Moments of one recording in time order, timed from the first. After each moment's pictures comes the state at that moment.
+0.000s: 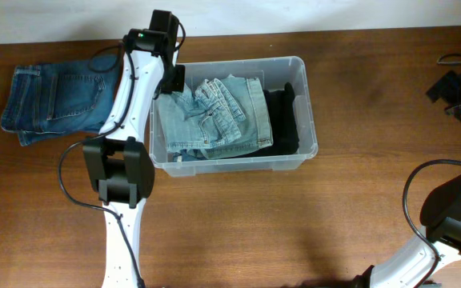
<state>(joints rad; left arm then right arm) -0.20 2.48 2.44 -1.28 -0.13 -0.05 -0.49 1.99 2.00 -1.32 0.13 0.42</state>
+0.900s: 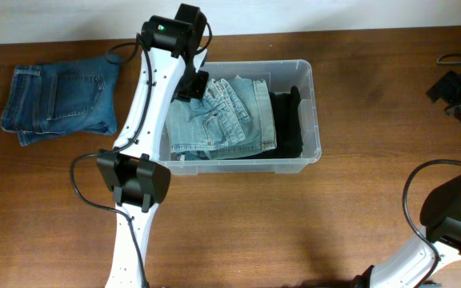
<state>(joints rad) -0.32 2.48 2.72 -1.68 -0.05 -0.04 -0.49 1.99 2.00 -1.32 0.13 0.42</state>
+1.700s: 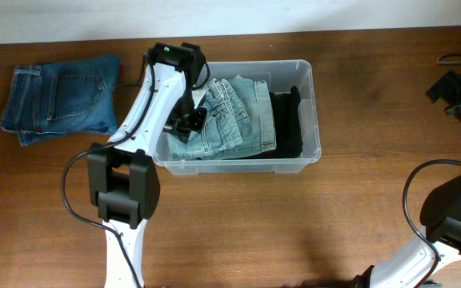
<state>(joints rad) -0.32 2.28 2.11 -1.55 0.03 -0.05 -0.49 1.99 2.00 -1.32 0.13 0.42</state>
